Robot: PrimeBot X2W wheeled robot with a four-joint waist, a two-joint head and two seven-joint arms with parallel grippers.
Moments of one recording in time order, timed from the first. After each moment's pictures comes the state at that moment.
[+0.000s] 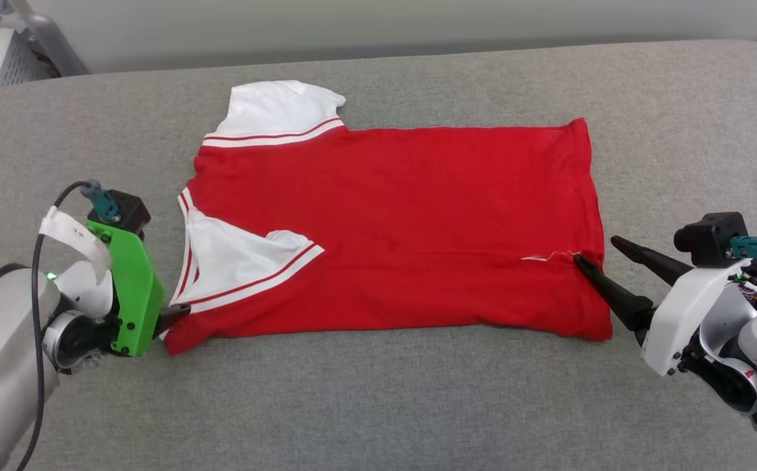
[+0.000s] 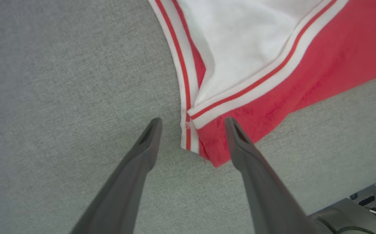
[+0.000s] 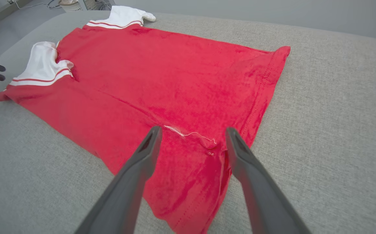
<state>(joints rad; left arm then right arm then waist) -0.74 0.76 -0.90 0.45 -1.05 -0.13 0.66 -0.55 -0.70 0.85 0.28 0.95 0.13 -0.03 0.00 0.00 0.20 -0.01</state>
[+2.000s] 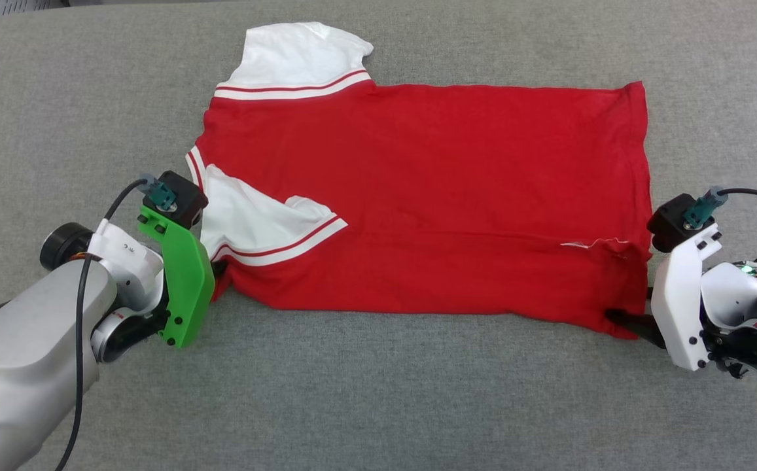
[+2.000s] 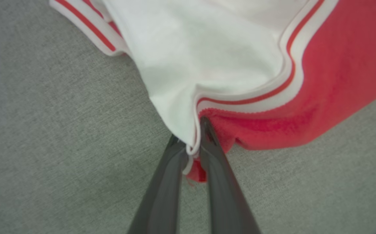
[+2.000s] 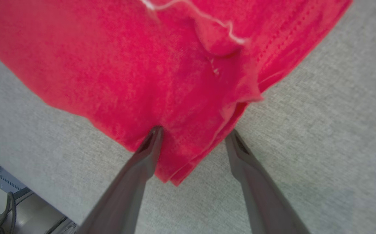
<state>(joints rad) -0.82 0.73 -1.06 0.38 -0.97 -0.11 0.43 -0.62 -0.69 0.82 0.28 0.91 0.13 0.74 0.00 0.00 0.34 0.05</state>
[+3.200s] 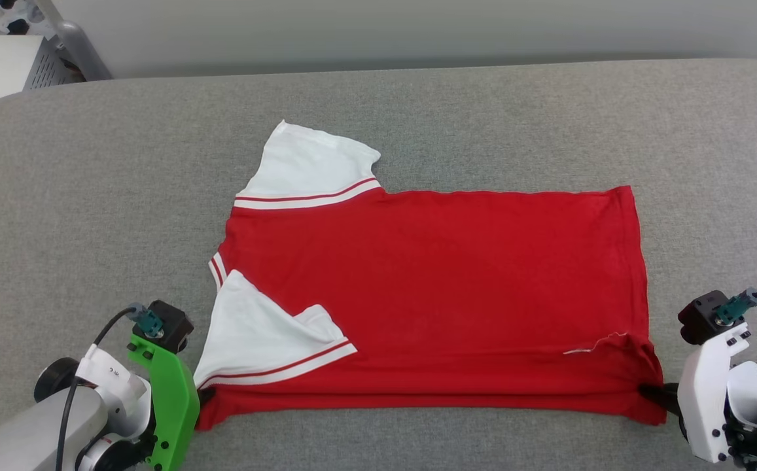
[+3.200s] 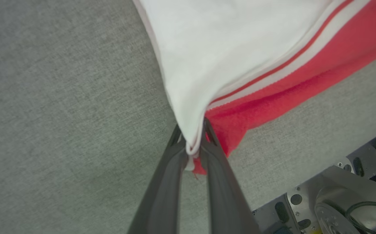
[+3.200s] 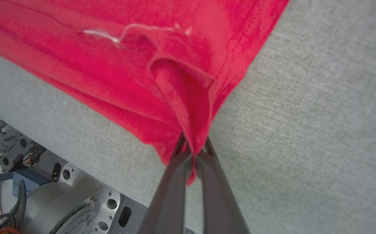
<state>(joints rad) -0.54 0.85 -1.11 0.23 -1.06 -0.01 0.37 -0.28 -0.78 0.64 0.16 0.91 0.13 0.61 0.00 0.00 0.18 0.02</state>
